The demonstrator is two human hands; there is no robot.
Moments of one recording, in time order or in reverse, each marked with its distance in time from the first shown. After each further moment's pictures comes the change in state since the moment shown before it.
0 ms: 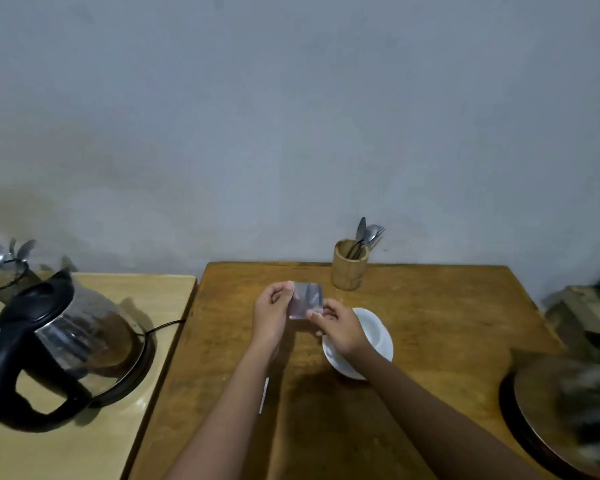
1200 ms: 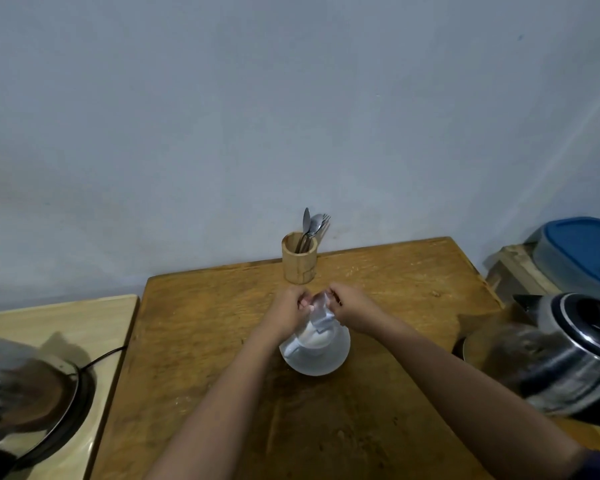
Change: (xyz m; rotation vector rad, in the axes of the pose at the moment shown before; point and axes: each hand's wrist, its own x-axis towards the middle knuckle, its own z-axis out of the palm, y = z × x) left_hand 0.023 -0.025 0.089 0.907 -0.526 0.262; right_hand 0.012 -0.007 -0.101 -0.718 -0.051 0.146
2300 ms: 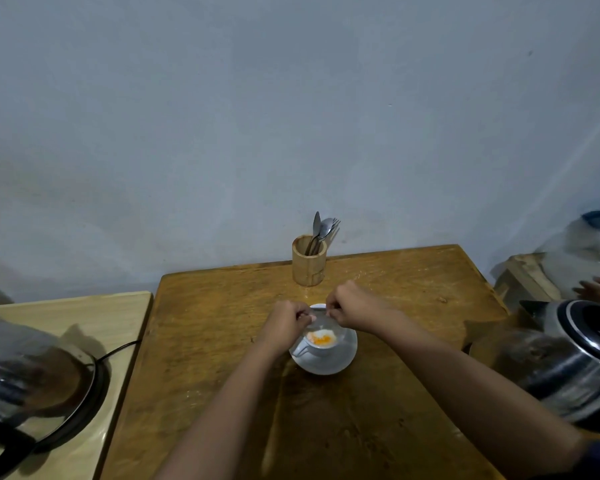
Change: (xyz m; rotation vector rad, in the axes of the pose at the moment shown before) left_hand -0.027 -0.014 -0.007 -0.065 -0.018 -0.031; right_hand -0.006 -0.023 -0.009 -0.368 -0.066 -0.137
